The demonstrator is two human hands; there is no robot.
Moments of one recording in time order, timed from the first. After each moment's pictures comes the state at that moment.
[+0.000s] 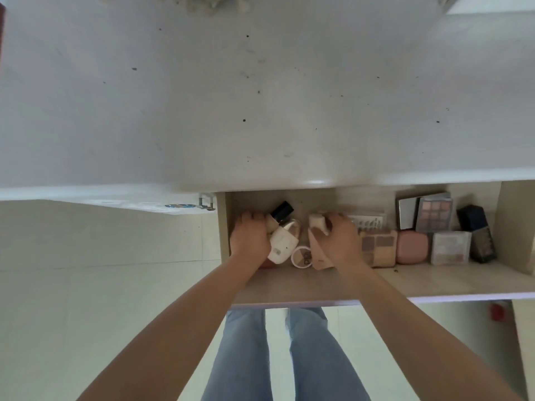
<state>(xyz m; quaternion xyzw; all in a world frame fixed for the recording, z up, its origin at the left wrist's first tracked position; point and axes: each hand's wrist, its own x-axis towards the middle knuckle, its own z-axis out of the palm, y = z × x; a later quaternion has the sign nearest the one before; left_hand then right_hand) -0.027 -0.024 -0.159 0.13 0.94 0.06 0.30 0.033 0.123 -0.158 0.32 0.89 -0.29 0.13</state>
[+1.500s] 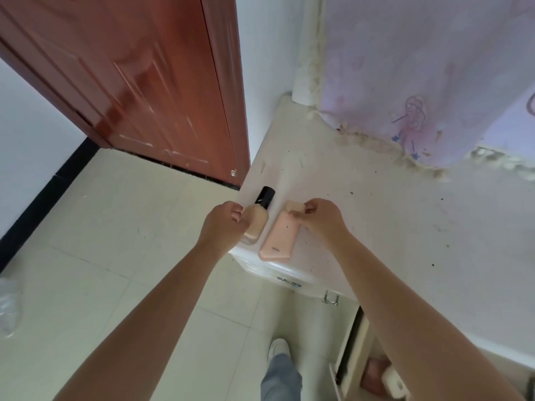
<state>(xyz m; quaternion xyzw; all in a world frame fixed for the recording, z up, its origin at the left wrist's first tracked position) -0.219 -0.320 -0.036 -0.15 0.90 0.40 0.13 -0.243 -0.140 -0.043 0.14 0.86 -0.44 0.21</state>
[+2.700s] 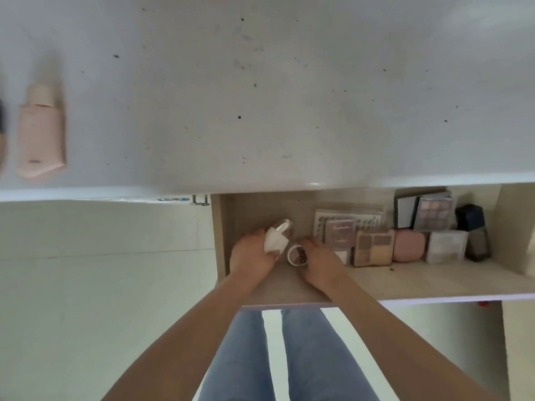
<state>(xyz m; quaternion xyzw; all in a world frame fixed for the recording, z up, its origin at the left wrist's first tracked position) -0.007 -0.029 -0.150 0.07 0.90 0.17 0.40 0.060 0.105 -0.171 0.15 0.88 -0.26 0.38</state>
